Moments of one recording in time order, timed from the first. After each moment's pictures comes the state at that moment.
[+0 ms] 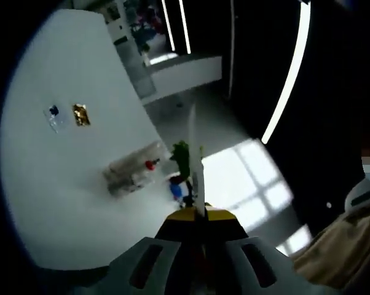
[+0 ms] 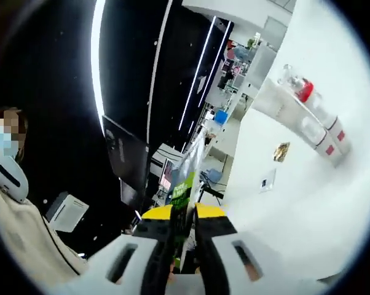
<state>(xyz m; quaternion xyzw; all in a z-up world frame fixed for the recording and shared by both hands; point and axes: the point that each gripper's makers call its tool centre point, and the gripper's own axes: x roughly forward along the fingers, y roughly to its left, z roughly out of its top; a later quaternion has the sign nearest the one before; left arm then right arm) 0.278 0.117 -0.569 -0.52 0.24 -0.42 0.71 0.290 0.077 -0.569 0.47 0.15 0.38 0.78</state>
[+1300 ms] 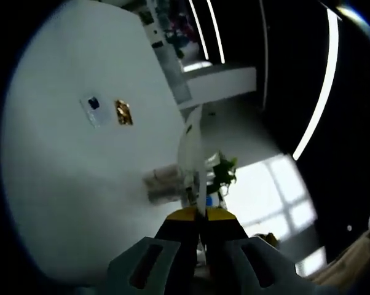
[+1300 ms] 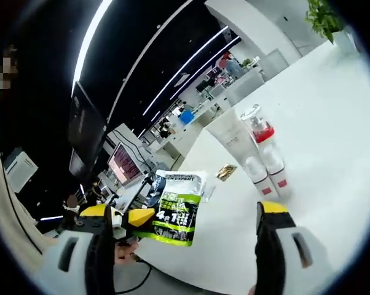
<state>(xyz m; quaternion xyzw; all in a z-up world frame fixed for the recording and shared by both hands) 0.323 0.120 -0.642 -0.54 0.29 -0.32 0.73 0.311 0.017 -0.621 0.29 0.19 0.28 0.89</state>
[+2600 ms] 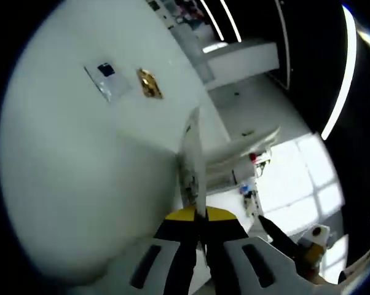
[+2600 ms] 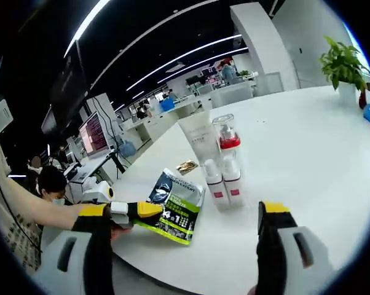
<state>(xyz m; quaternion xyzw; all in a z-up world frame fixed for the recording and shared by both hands) 0.355 0.078 -0.737 -0.45 0.38 -0.29 0.76 0.312 -0.026 -0.650 0.14 0.22 0.22 0.94</state>
